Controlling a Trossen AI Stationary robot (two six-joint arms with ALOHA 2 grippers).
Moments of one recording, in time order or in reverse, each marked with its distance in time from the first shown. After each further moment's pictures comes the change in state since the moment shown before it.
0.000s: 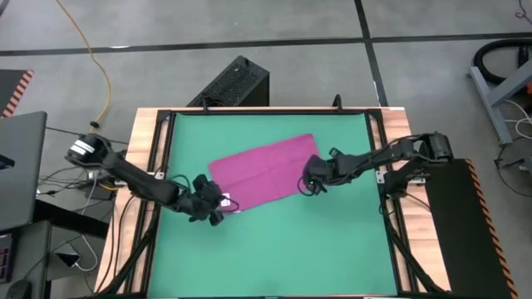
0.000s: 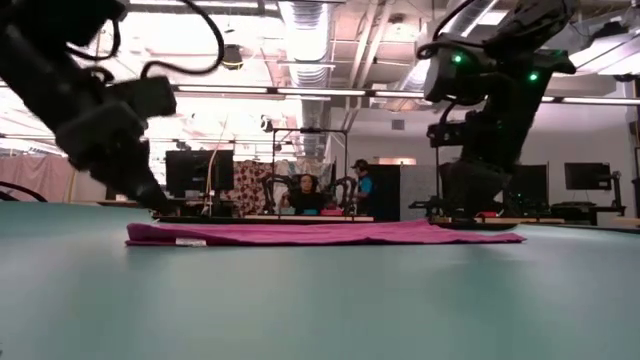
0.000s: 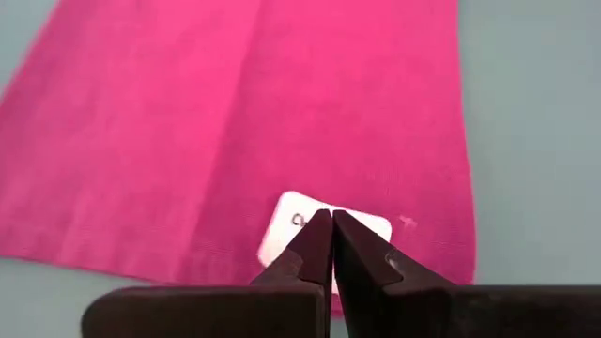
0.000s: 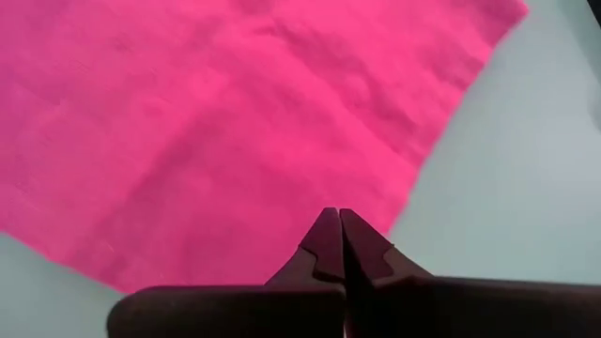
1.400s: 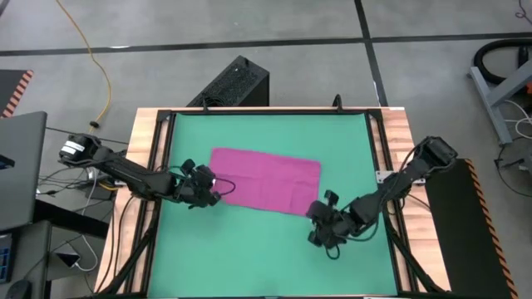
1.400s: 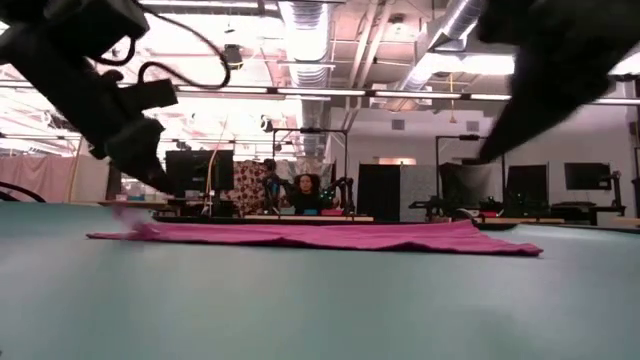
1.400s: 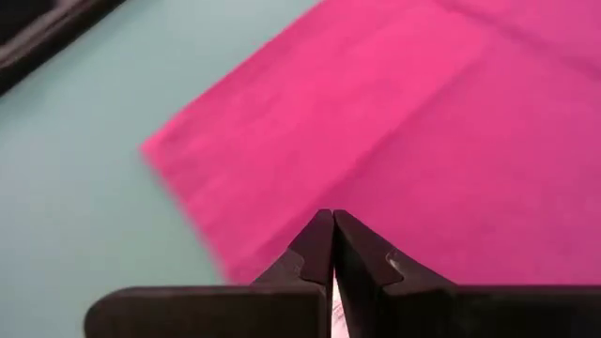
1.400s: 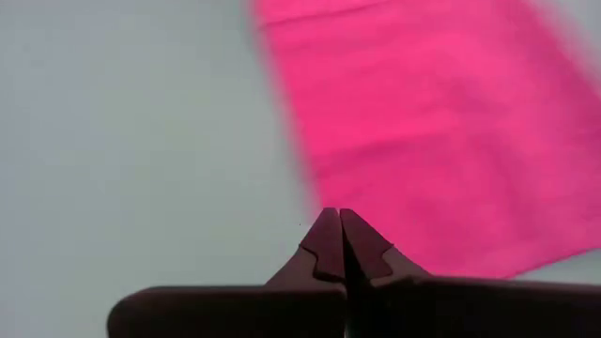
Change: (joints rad) left arm 0.128 -0.168 0.003 -0.256 -0.170 0.022; right arm 0.566 0.002 0.122 0.125 0.137 0.303
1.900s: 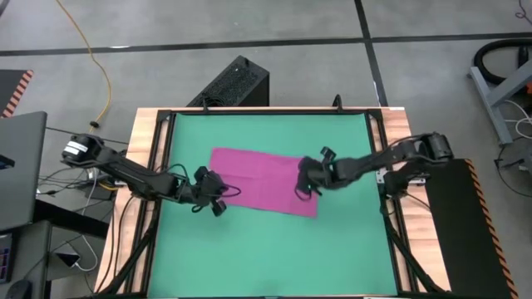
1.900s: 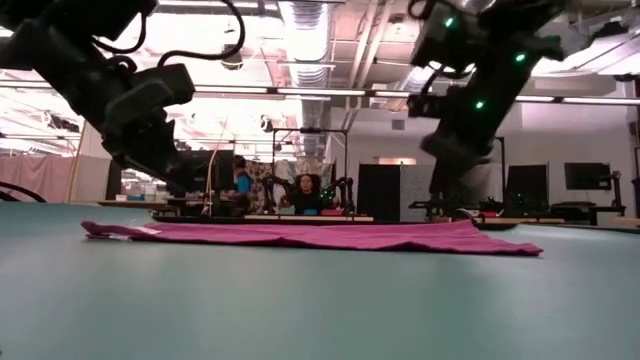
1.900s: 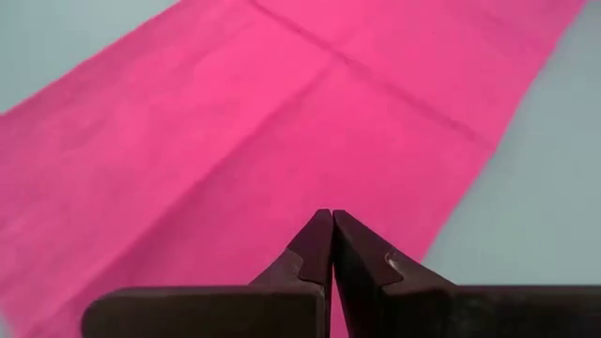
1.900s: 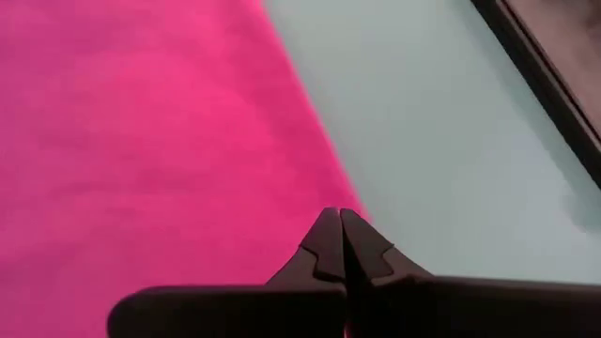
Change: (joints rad) left arm -0.001 0.061 0.000 0.278 0.216 0.049; right arm -0.525 0.000 -0.052 0.000 -0.046 -0.409
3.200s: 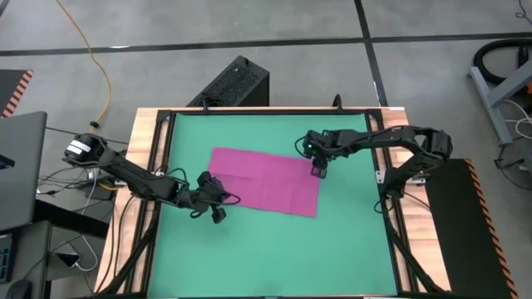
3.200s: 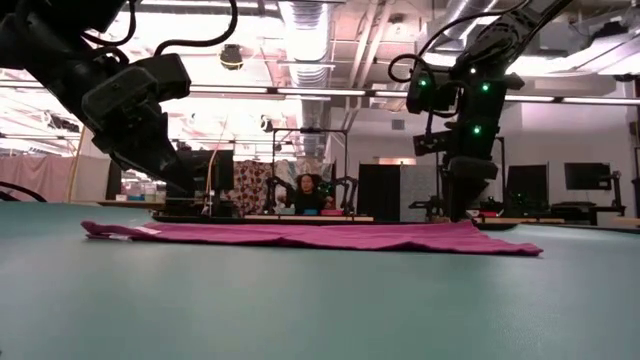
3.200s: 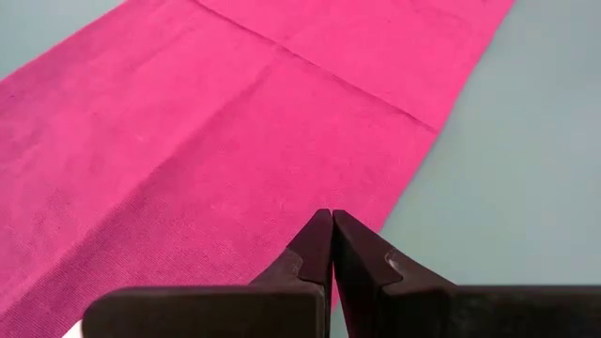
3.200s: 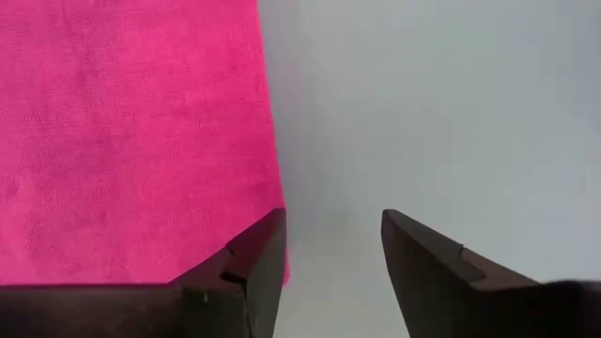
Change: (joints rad) left arm -0.067 0.023 0.000 0.047 0.003 0.020; right arm -0.401 0.000 0.000 -0.081 -0.438 -0.538
